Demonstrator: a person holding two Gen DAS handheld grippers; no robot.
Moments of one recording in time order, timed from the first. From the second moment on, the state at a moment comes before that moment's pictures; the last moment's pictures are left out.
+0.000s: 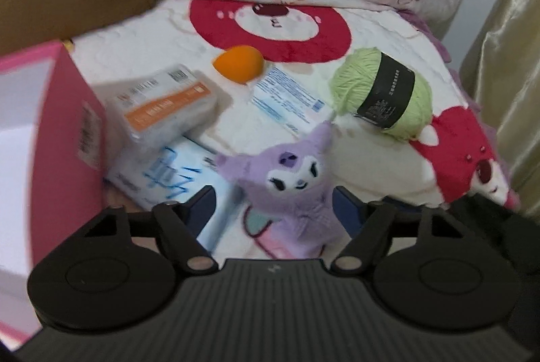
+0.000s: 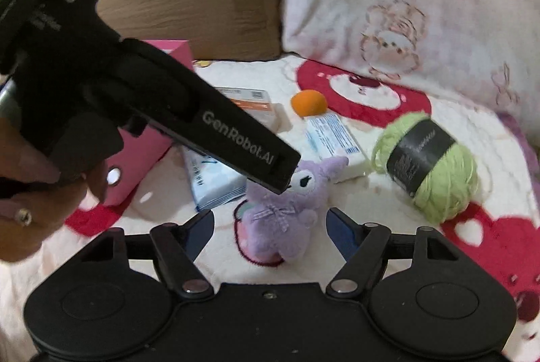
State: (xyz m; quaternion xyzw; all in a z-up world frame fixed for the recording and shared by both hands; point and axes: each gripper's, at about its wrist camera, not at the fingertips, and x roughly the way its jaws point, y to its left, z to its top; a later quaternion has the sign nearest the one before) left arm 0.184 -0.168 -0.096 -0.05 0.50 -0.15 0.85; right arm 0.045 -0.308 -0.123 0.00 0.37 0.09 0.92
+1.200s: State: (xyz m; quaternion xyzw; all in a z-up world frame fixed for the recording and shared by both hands) left arm 0.157 -0.153 -0.146 -0.17 0.48 -0.21 0.83; right arm 0.049 -0.298 -0.168 0.06 0.38 0.02 0.92
